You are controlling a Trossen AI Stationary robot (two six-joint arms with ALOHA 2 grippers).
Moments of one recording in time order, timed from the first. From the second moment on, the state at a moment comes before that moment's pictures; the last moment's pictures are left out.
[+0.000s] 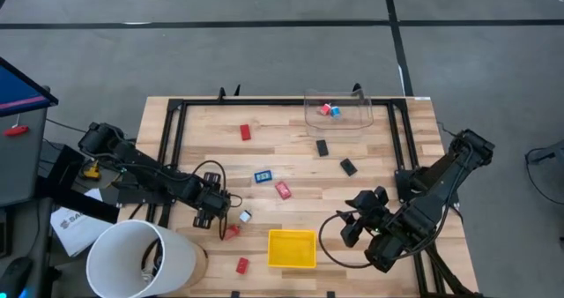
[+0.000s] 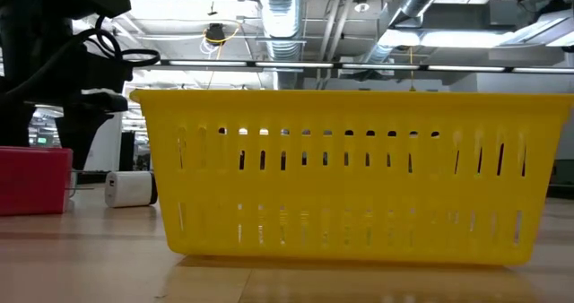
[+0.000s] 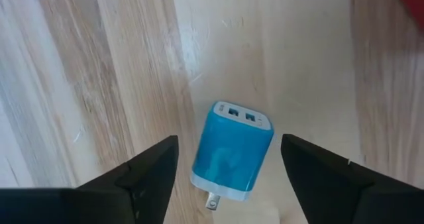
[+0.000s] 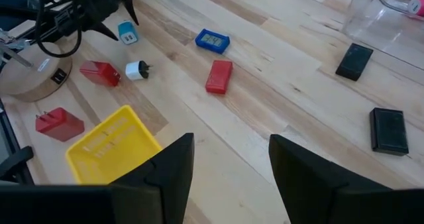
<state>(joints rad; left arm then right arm) -0.41 1.38 0.67 -0.76 -0.18 -0.24 0.82 1.52 1.35 -1.18 0.86 1.55</state>
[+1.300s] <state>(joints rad) -0.40 1.45 0.67 -0.76 -0.19 -0.25 0.82 1.52 1.35 -1.17 0.86 1.55</state>
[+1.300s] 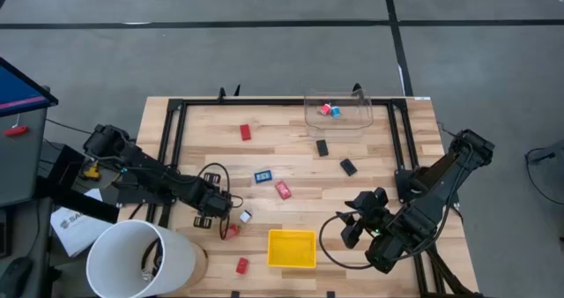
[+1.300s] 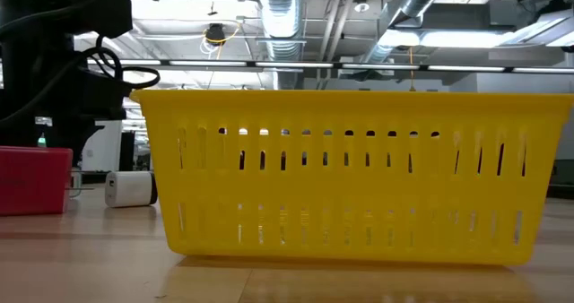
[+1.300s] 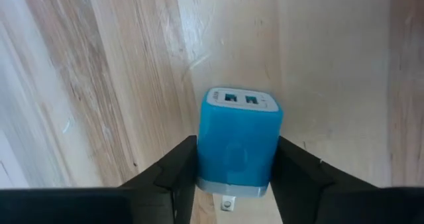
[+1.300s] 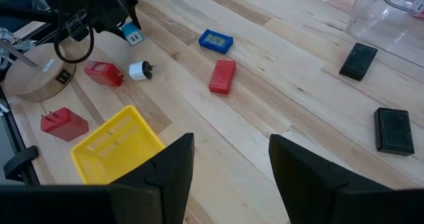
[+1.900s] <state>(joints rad) -0.37 1.10 0.70 -0.69 -0.18 -0.22 0.80 1.52 1.35 -1.05 1.00 1.17</state>
